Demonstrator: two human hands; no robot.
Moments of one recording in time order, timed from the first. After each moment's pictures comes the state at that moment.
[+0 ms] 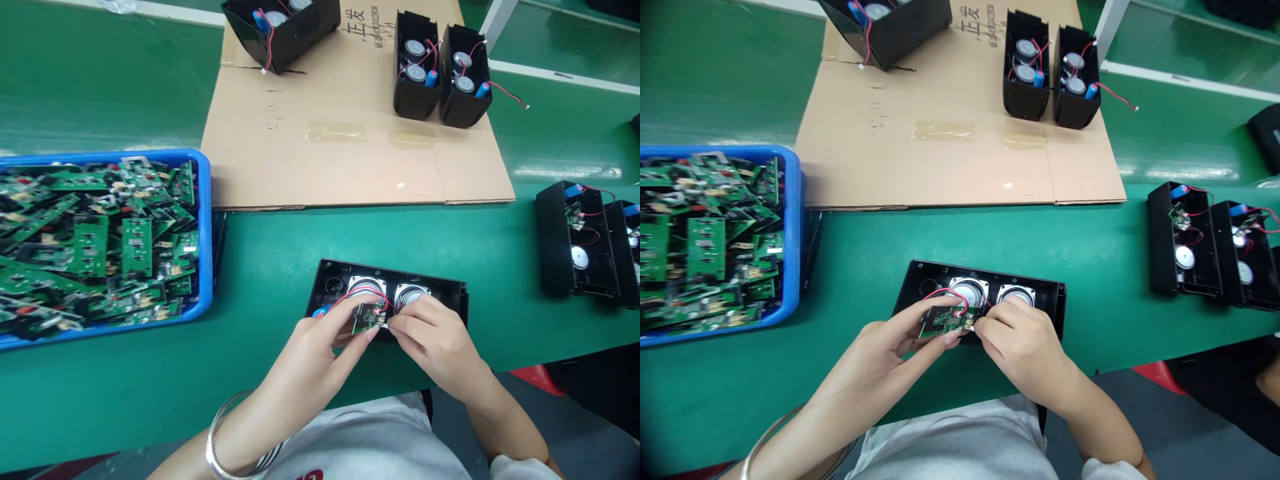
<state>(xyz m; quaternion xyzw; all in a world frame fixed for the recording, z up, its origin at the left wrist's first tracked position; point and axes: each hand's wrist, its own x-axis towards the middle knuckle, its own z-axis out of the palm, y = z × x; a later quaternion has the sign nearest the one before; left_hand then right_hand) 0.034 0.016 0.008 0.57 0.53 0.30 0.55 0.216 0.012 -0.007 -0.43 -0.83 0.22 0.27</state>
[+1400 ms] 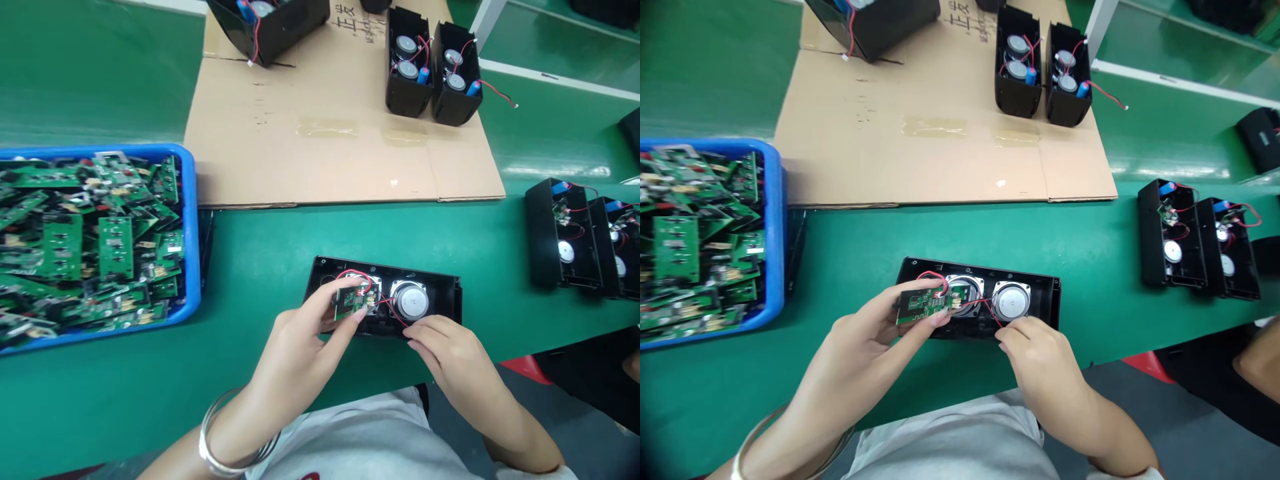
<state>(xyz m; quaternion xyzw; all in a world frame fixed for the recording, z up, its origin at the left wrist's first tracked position) 0.032 0.018 0.006 0.60 0.56 0.35 0.45 0.230 -0.016 0.005 -0.51 -0.83 0.18 0.16</state>
